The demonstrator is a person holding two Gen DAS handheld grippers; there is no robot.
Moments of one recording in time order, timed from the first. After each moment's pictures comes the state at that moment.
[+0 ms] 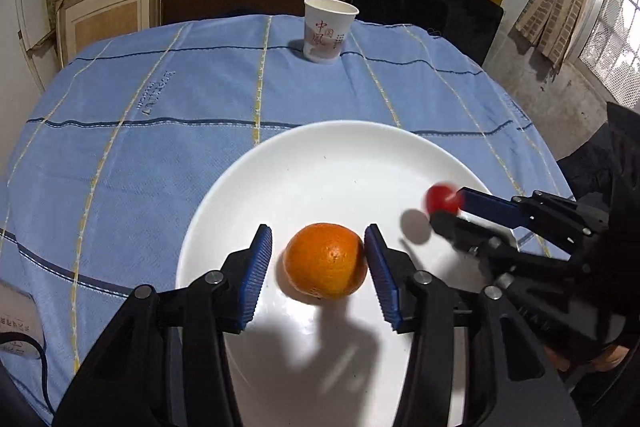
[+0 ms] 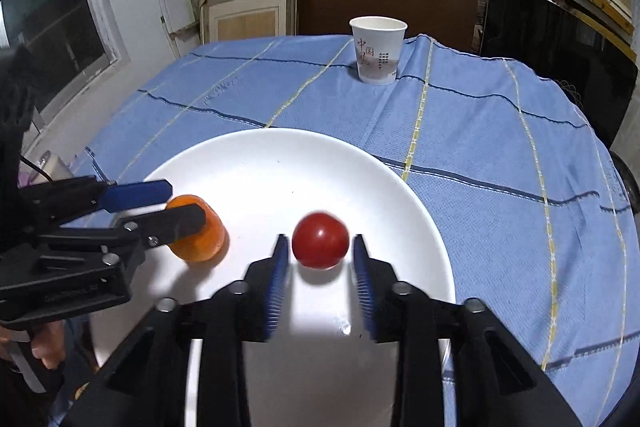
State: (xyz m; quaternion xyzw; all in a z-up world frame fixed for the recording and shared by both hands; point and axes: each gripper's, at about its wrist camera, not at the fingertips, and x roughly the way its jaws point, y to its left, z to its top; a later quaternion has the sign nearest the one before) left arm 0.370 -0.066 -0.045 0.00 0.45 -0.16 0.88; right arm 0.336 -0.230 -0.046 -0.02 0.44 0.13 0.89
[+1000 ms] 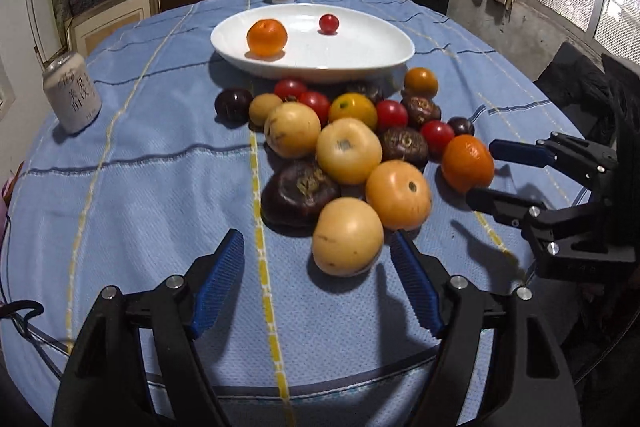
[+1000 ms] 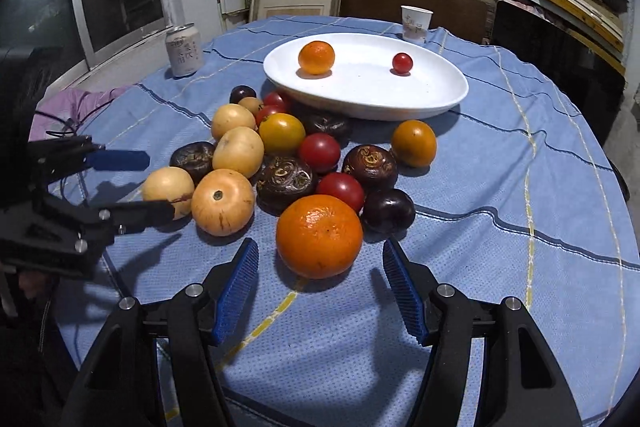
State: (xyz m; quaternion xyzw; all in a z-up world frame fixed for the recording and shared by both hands) left arm 0.073 -0.017 -0.082 0.07 0.43 -0.19 0.88; right arm 0.044 -0.211 -0.069 -0.05 0.40 0.16 0.90
